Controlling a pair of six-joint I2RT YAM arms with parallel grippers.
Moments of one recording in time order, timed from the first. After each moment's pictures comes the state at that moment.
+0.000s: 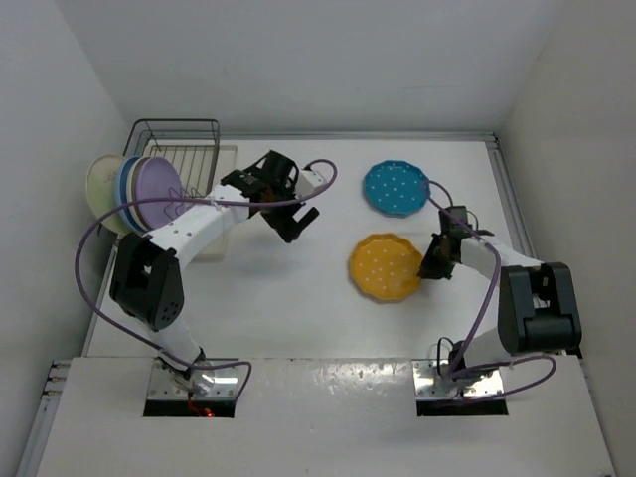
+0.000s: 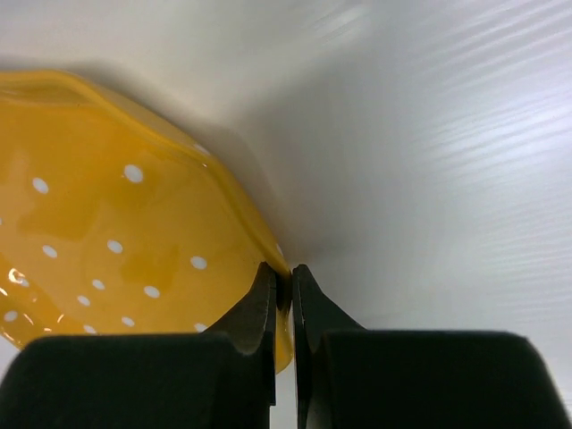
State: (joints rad) left arm -0.50 1.67 1.43 -0.72 0.05 0.36; right arm -0.01 1.49 0.67 -0.42 -0.05 0.54
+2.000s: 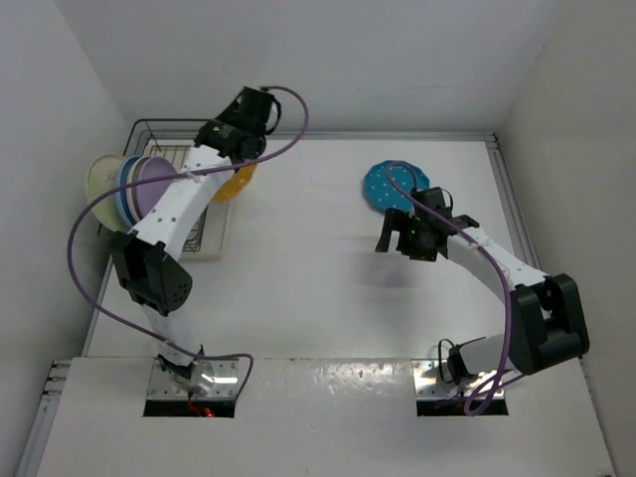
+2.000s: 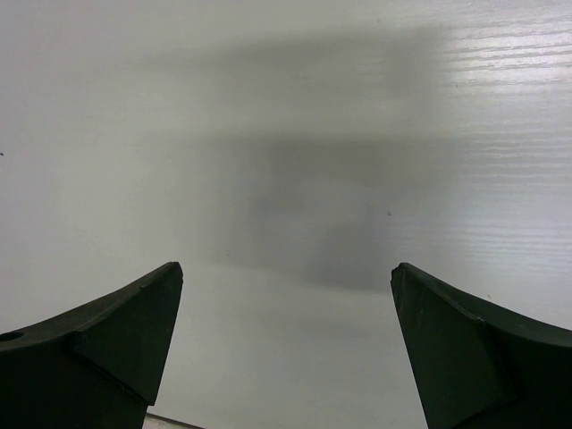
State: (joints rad) left arm -0.44 1.81 1.93 -0.85 -0.79 0.54; right arm 0.28 1.40 0.83 -0.44 -0.09 0.47
